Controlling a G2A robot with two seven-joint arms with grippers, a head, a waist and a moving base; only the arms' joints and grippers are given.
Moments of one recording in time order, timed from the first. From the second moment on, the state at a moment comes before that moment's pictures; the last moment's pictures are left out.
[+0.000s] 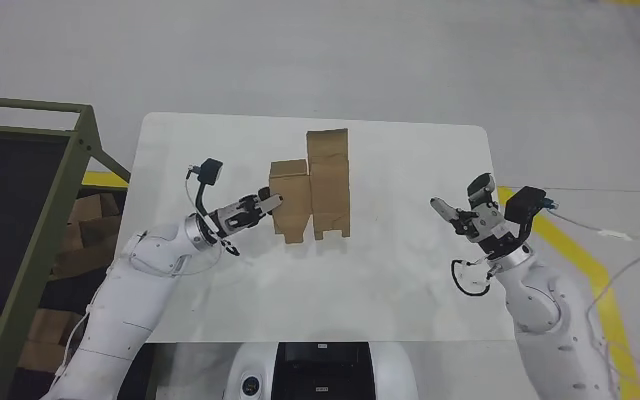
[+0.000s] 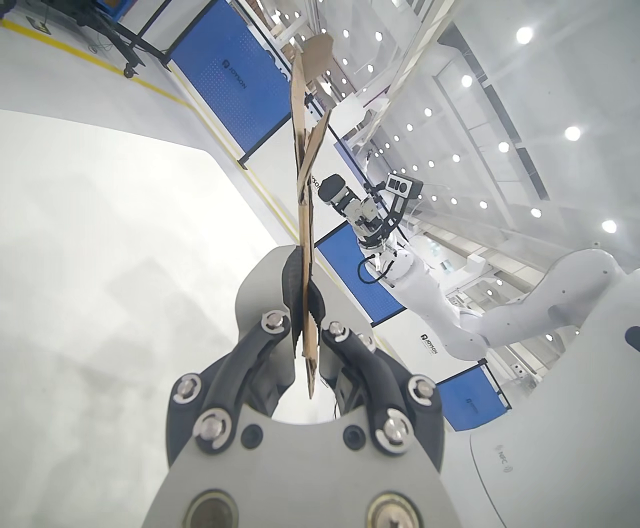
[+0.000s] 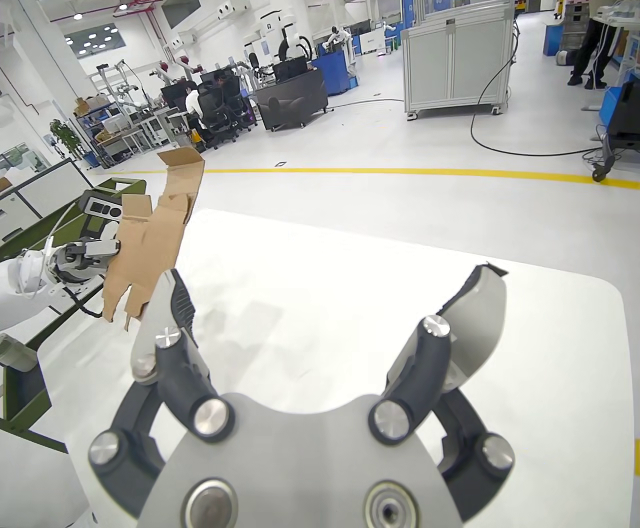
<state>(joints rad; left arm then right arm) 1.35 -1.02 -1.36 -1.48 -0.12 -0.82 -0.73 -1.58 -1.14 1.55 -1.77 -0.85 -0.57 0.00</state>
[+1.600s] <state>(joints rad) 1.30 -1.02 -1.28 -1.36 -0.28 -0.88 -0.78 -1.21 -1.20 1.17 -1.48 -0.47 -0.75 0.21</state>
